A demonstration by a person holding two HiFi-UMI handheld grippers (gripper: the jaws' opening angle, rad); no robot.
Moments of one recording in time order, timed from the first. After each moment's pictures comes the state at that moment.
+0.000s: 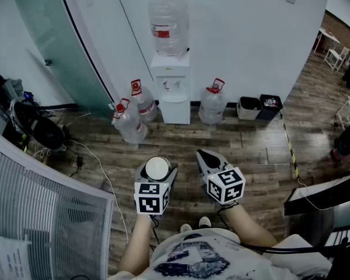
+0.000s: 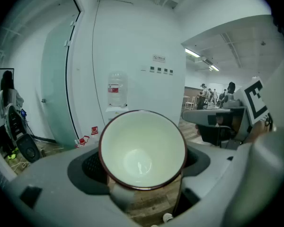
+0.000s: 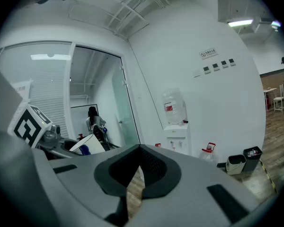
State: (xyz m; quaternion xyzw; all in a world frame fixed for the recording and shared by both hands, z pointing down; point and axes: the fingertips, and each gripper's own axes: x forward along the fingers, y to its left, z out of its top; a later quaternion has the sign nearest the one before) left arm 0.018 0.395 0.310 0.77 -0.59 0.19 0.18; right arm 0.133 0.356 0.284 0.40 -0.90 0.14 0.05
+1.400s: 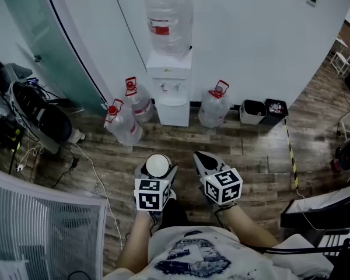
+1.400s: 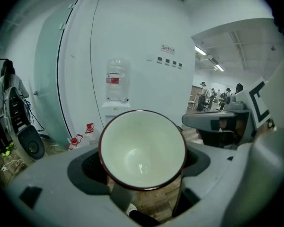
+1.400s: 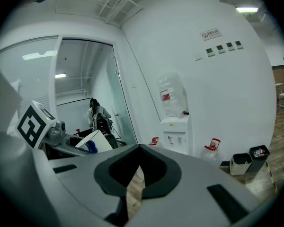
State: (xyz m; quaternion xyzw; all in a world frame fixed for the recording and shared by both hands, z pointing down) left arm 0.016 0.226 0.355 0.76 -0.58 0.20 0.22; right arm 0.120 0.195 0.334 0.38 -0.90 0.18 0.09
